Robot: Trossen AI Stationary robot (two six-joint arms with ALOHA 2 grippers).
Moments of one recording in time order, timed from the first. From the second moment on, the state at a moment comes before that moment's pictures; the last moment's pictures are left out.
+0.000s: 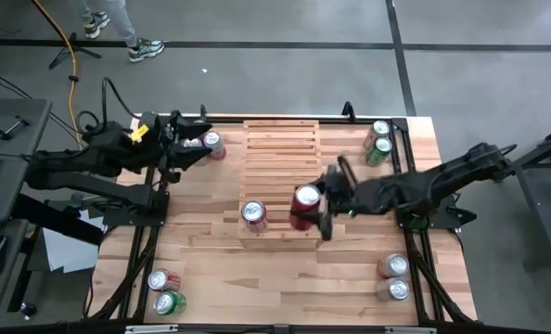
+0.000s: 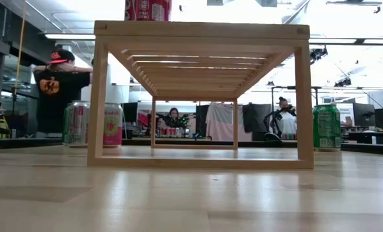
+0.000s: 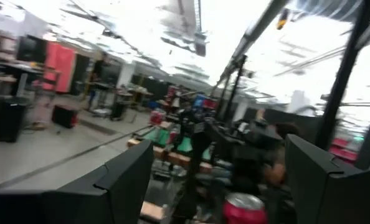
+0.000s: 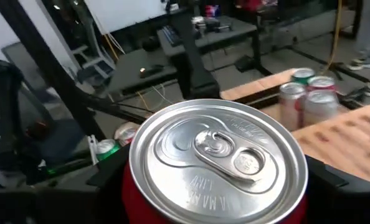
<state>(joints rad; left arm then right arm) -0.04 0.75 0.93 0.13 -0.25 -0.24 0.36 1.32 1.17 -0.05 0.45 0.38</state>
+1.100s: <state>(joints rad) -0.07 0.77 0.92 0.13 -0.30 -0.24 0.35 1.57 1.23 -0.03 0.54 0.29</state>
